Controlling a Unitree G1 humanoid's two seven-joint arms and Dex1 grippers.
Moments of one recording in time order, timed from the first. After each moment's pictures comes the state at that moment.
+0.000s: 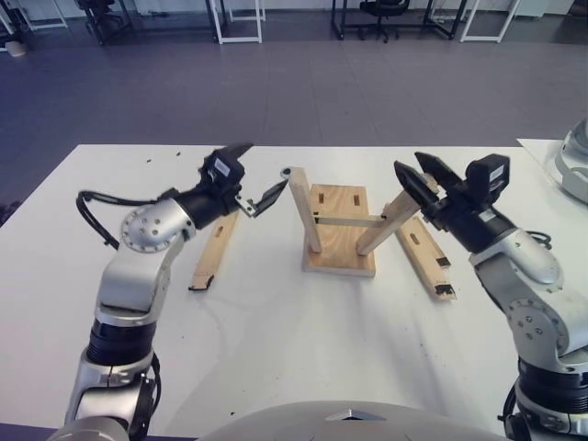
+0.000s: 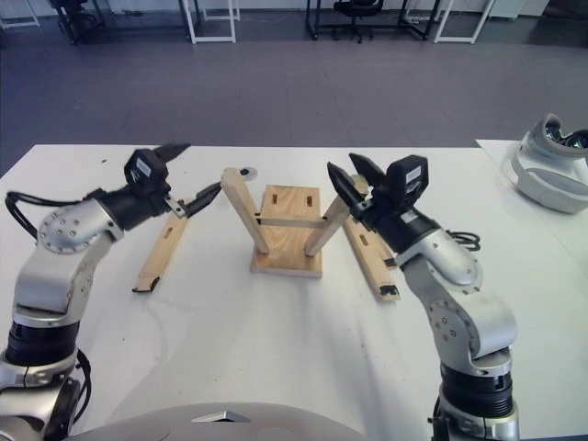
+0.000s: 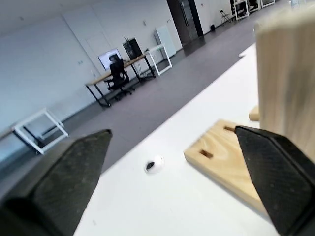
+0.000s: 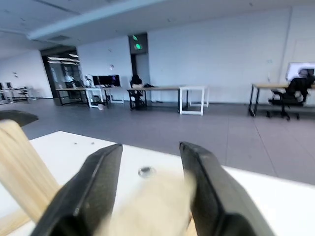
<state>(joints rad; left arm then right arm) -0.37 0.50 0.03 -0.44 -0.22 0.46 -0.64 -0.16 -0.48 -0.20 -0.63 0.70 0.57 0.30</state>
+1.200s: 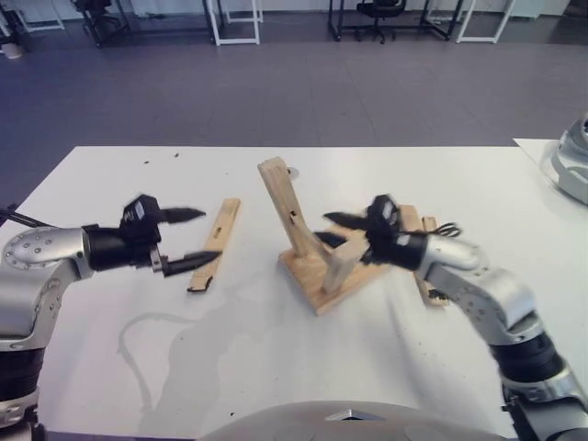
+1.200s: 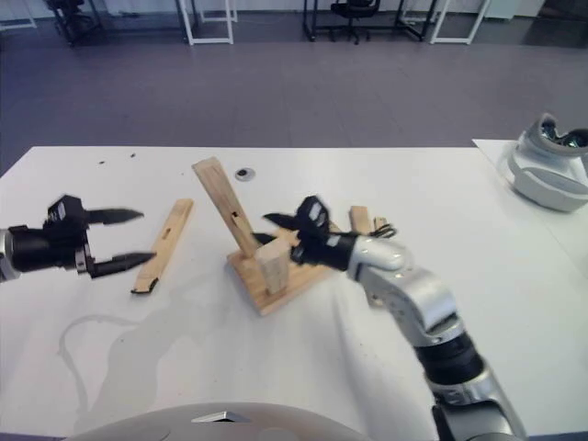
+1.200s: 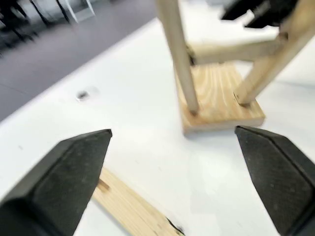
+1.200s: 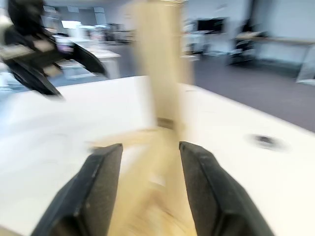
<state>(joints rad) -0.02 0.93 0.25 -0.29 -0.53 0.47 -1.17 -0.27 -0.49 0.26 -0.42 0.61 0.58 0.62</state>
